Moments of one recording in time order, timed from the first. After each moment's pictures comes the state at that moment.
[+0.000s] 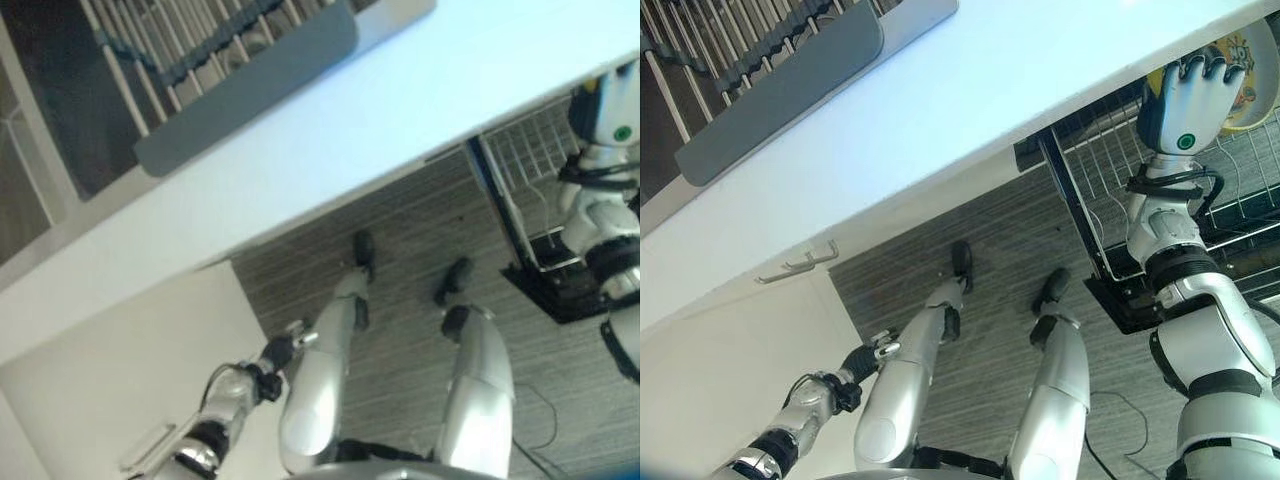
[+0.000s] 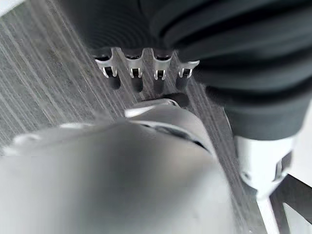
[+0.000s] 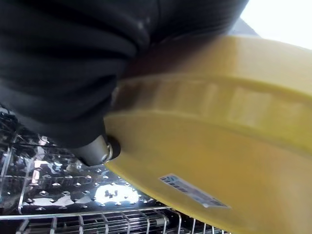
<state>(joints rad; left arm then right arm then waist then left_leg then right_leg) -0.15 0.32 -0.39 0.88 -0.53 -0.21 -0.39 -1.05 -0.78 0.55 0.90 -0.66 0.22 -1.22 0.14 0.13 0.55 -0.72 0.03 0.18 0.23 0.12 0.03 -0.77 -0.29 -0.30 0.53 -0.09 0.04</state>
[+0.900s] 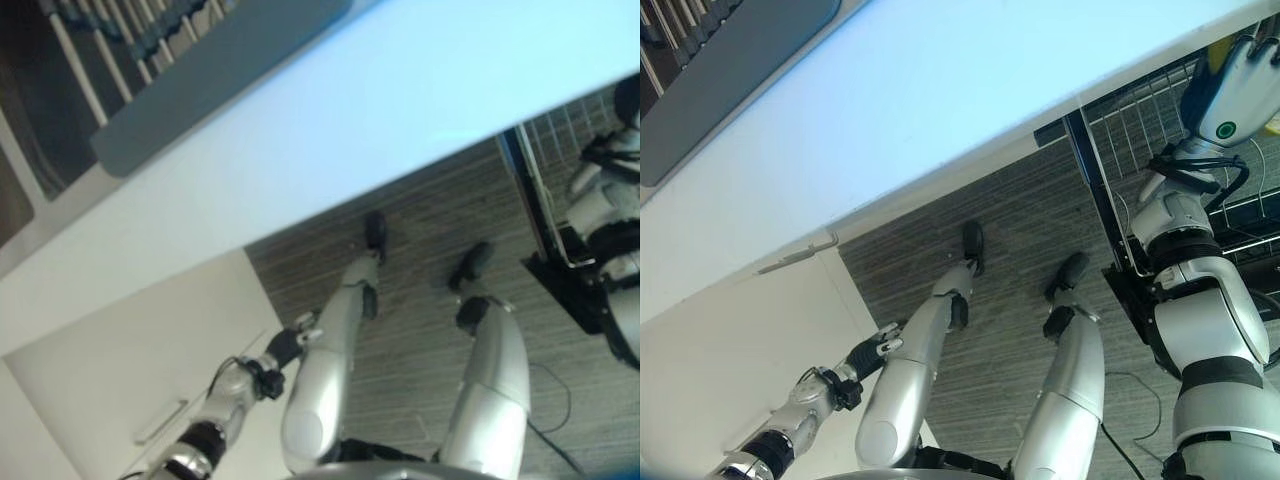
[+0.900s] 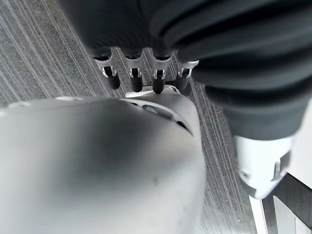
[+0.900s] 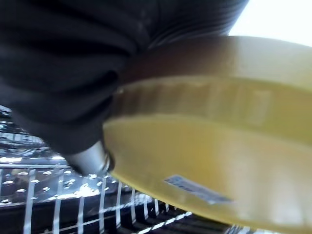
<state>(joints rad) -0.12 0.37 -0.44 0.74 -0.62 -0.20 -0.46 -1.11 -0.73 0.46 0.97 -0.49 0.23 -1.29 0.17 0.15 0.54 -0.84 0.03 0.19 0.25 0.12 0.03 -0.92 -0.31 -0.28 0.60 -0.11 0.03</state>
